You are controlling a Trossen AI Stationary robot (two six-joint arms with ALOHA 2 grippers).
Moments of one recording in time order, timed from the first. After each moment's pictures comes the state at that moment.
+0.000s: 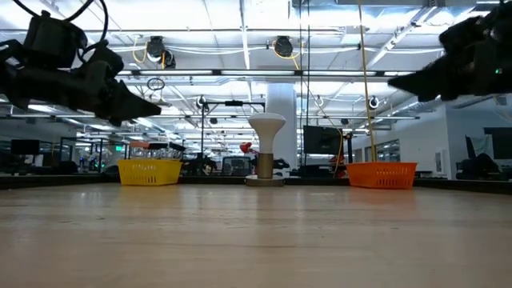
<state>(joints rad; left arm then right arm) 0.37 0.78 0.01 0.65 0.11 -0.04 -0.21 0.01 0.02 -0.02 -0.03 -0.14</state>
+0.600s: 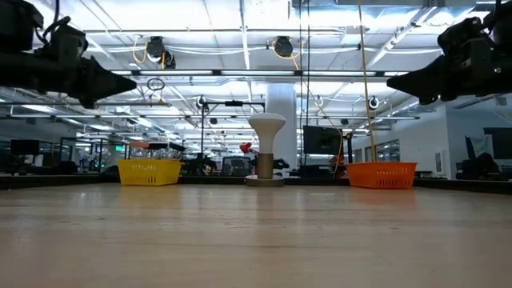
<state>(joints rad) 0.31 0.02 0.01 0.06 -0.08 -0.06 -0.21 0.00 0.02 -0.04 0.02 -0.08</state>
